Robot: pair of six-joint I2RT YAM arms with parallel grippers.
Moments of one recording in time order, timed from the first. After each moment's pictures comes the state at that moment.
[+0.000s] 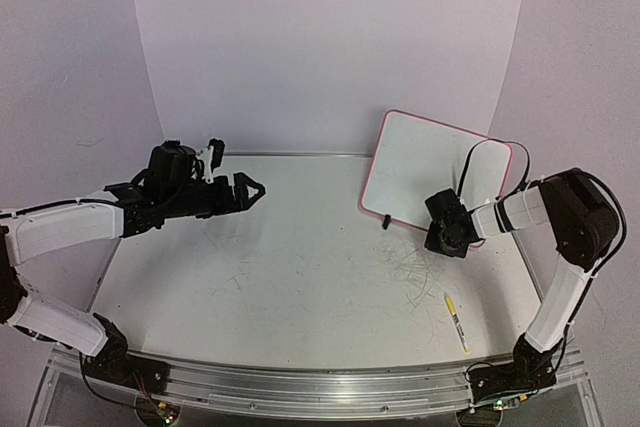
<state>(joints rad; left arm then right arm) -0.62 1.28 0.86 -0.04 0.15 -0.58 0.42 1.80 0.87 -0.13 0.44 0.67</state>
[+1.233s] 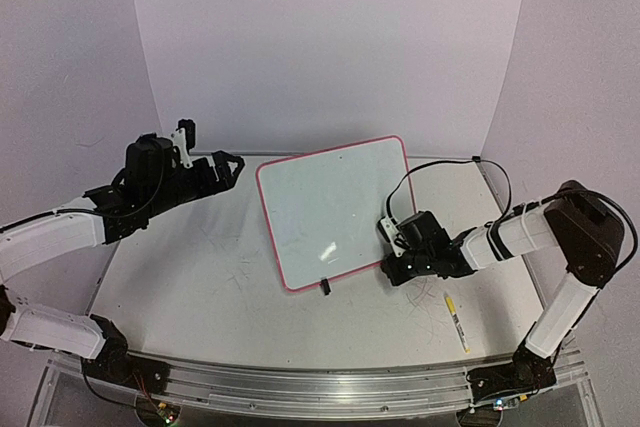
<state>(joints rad) -0.62 1.14 0.83 0.03 -0.10 -0.59 0.73 1.71 0.73 0.10 0.07 0.18</state>
